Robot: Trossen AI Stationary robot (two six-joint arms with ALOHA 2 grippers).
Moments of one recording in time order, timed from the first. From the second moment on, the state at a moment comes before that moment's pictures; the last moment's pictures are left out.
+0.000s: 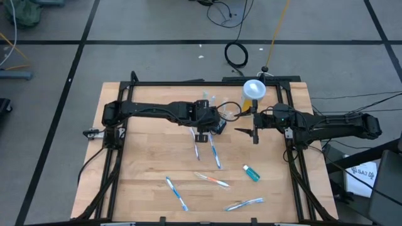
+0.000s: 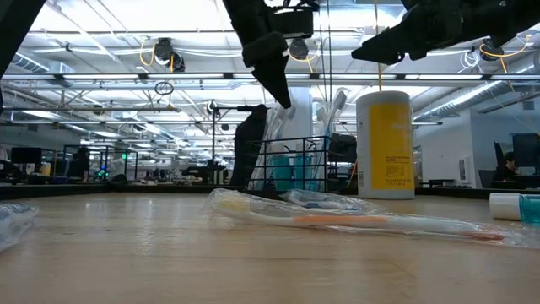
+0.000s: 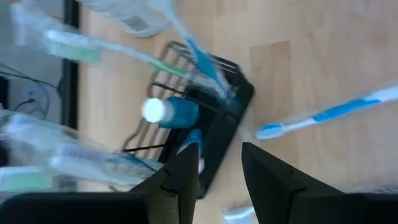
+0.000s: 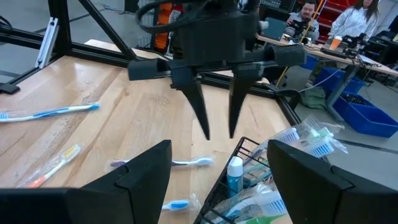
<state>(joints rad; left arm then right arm) 0.03 1.94 1.74 -0.85 -0.26 0.23 -0.13 0.82 0.50 0.14 -0.08 -0.24</state>
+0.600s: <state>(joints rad) 0.07 1.63 1.72 -1.00 -0.15 0.20 -0.13 0.82 0.50 0.13 -0.08 -0.20</state>
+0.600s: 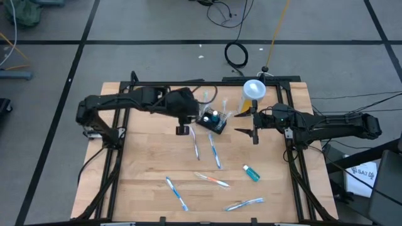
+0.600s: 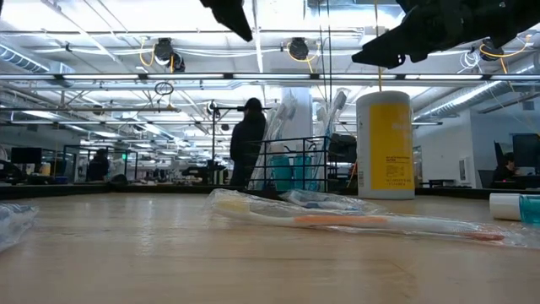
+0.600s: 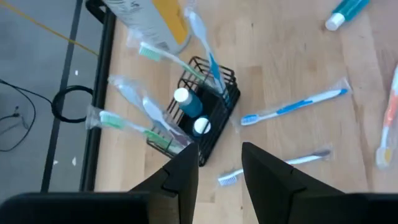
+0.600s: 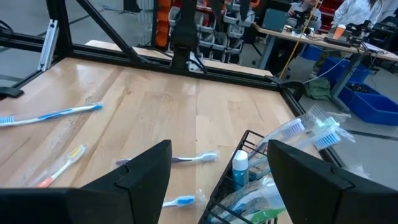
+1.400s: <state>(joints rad) 0.03 1.55 0.87 -0.30 -0.28 -1.23 -0.13 0.83 0.50 0.14 -0.08 -0.22</state>
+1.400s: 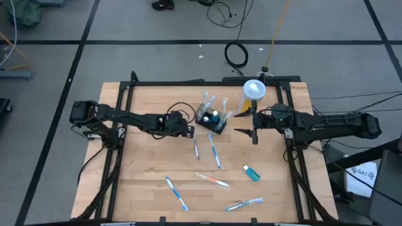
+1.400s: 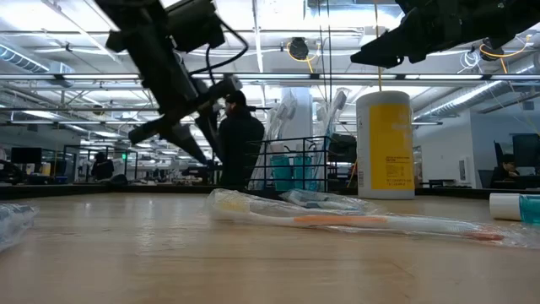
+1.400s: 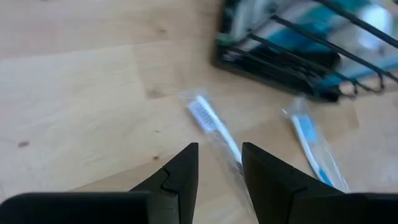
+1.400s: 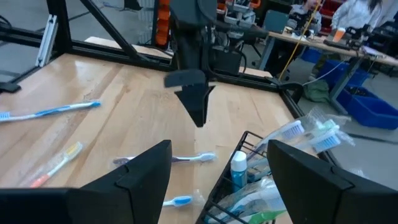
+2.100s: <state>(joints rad) 0.00 1.77 0.78 0.10 -0.33 -1.43 -0.13 0.83 0.50 0.15 -0.08 -0.27</state>
